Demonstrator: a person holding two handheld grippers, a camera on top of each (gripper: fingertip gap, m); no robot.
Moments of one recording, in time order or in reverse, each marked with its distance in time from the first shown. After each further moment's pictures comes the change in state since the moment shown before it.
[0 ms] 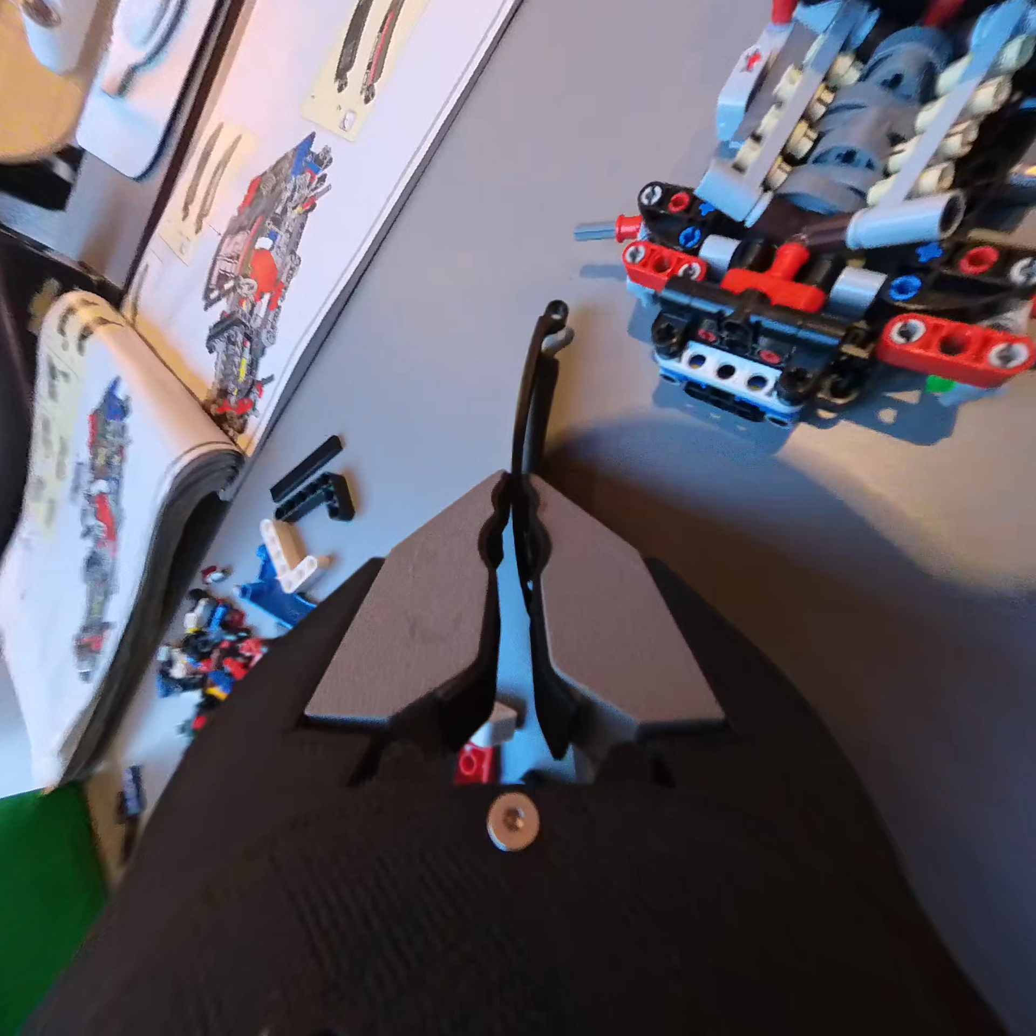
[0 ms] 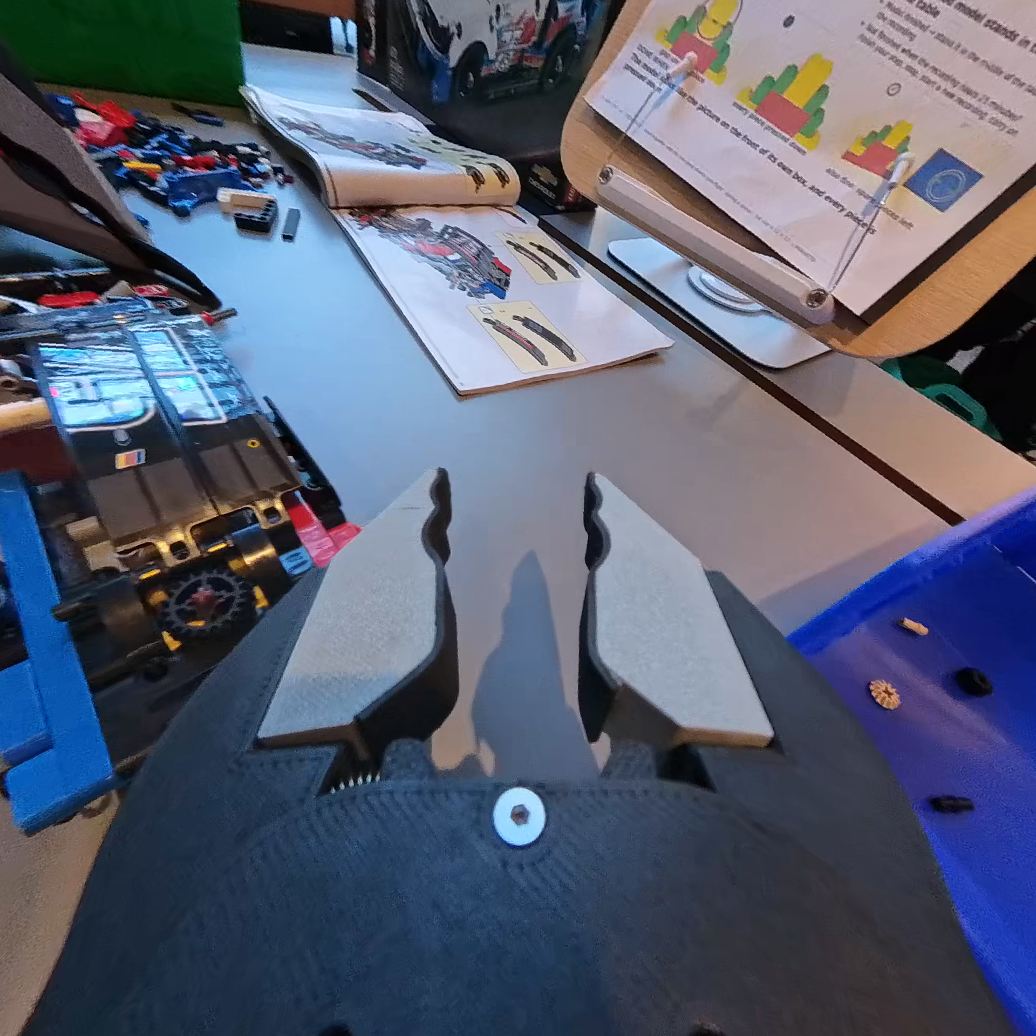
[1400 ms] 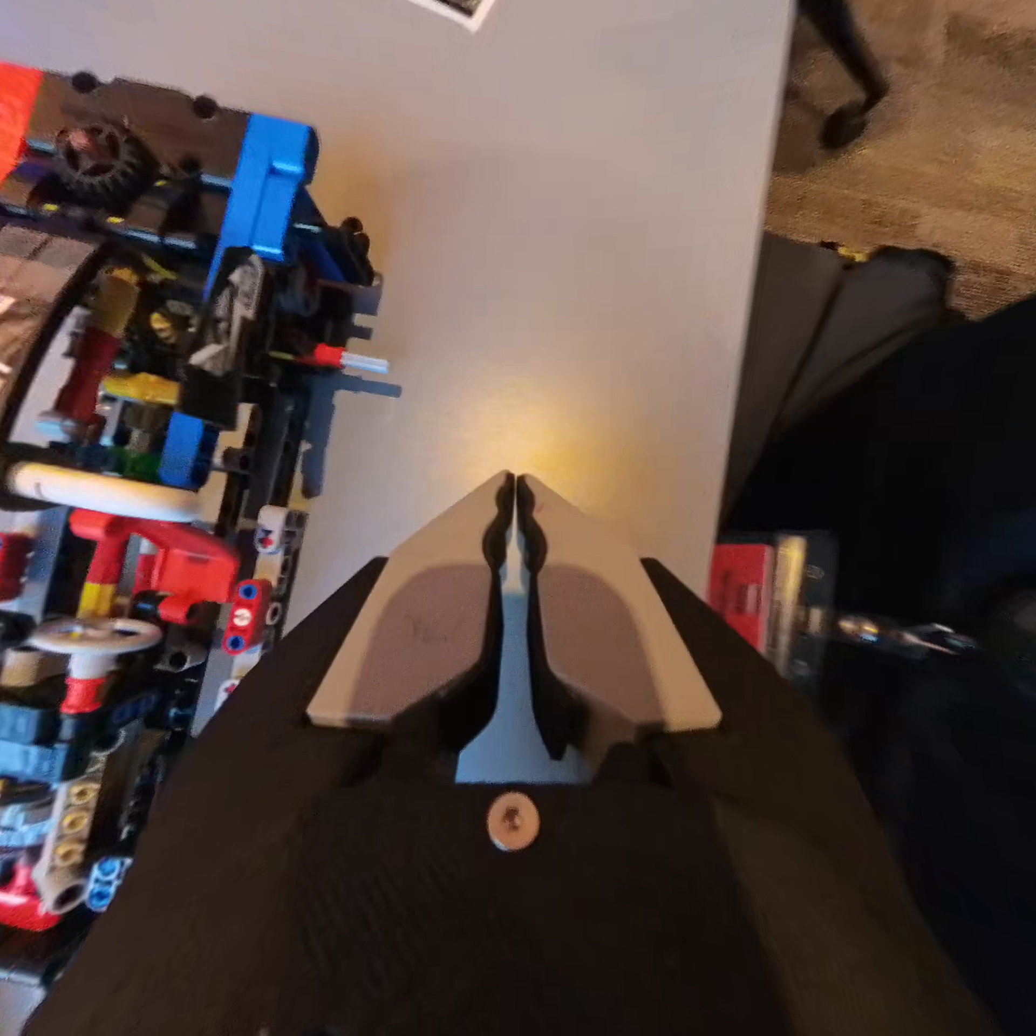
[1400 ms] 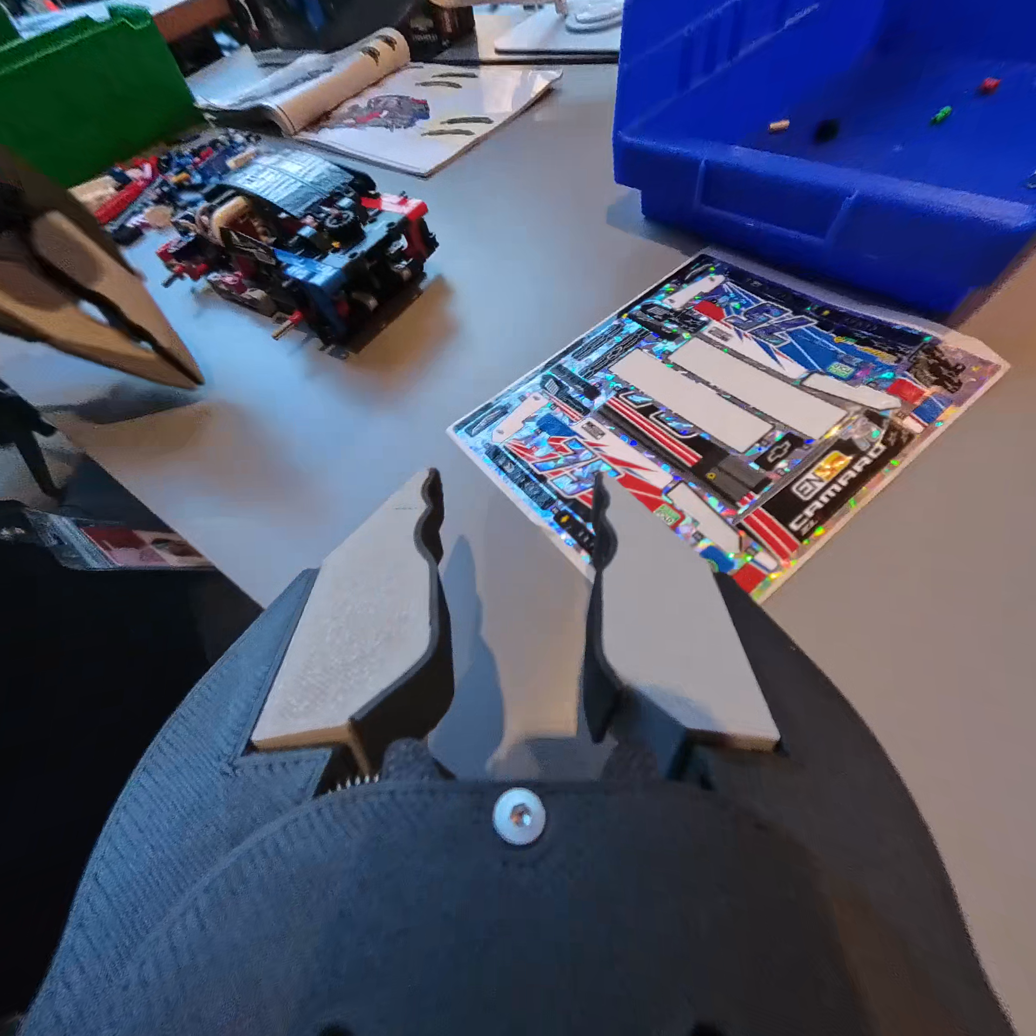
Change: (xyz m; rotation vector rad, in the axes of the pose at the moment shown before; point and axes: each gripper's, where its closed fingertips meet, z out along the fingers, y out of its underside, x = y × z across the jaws) left arm 0.230 -0.146 -0.031 0.031 0.609 0.006; right arm -0.035 0.102 -0.243 -0.102 0.080 0.472
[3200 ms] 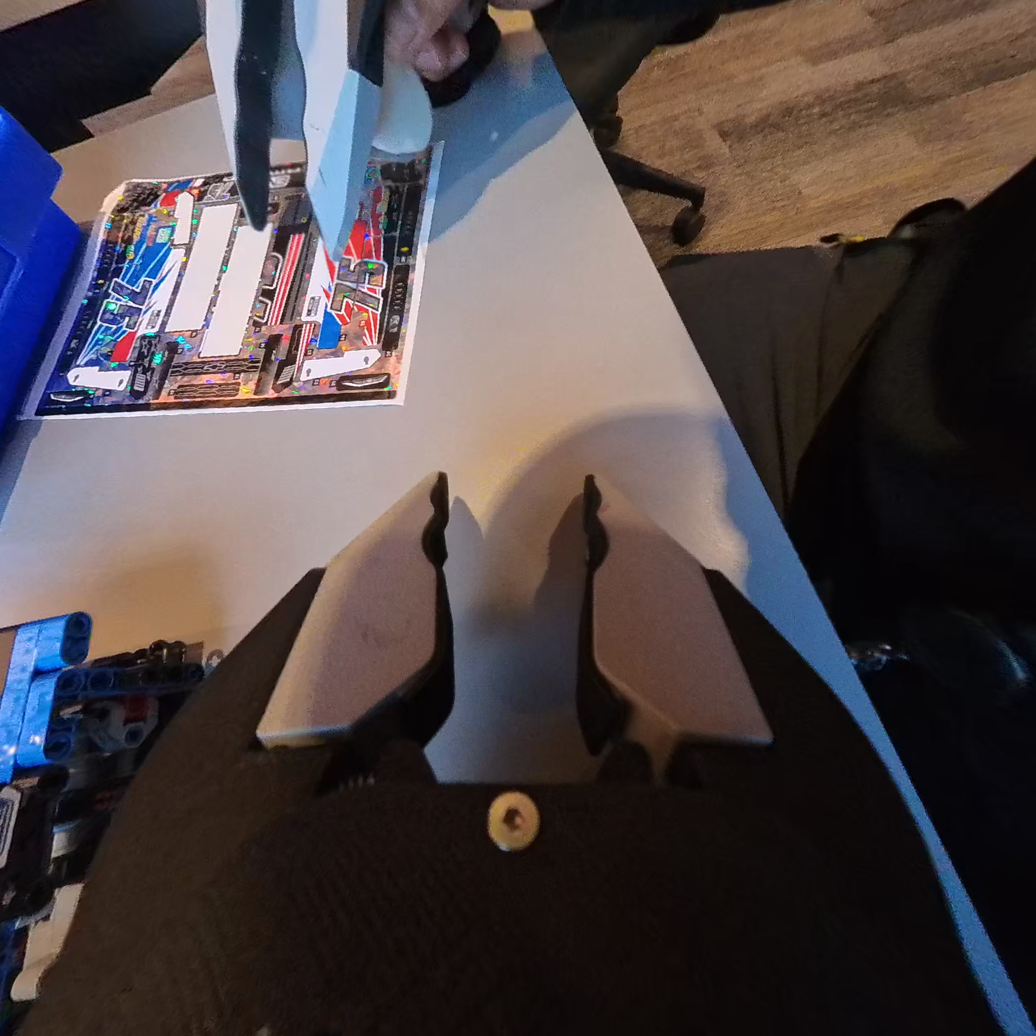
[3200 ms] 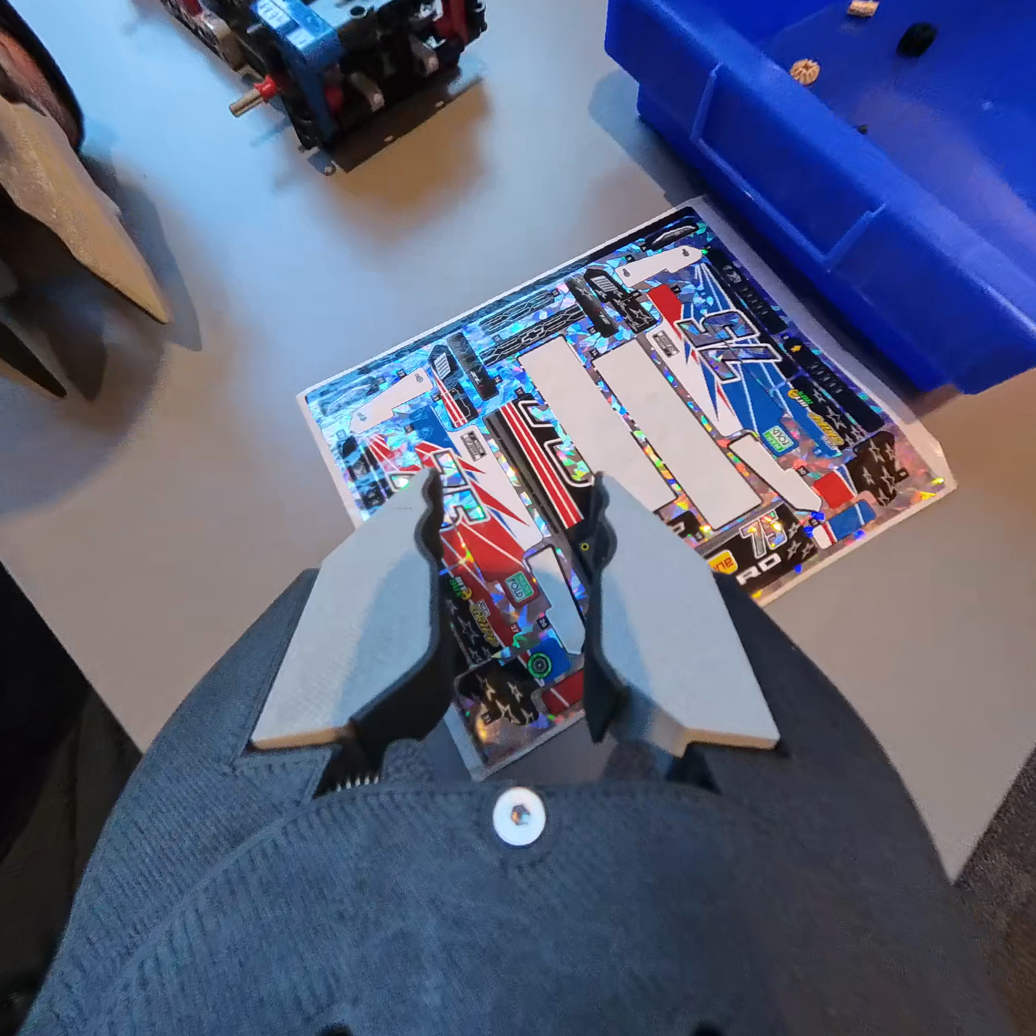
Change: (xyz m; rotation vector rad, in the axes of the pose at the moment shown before) left arm 0.017 -0.097 0.061 0.283 0.184 0.431; right arm 0.056 0.003 0.047 -0.288 -0.036 -0.205
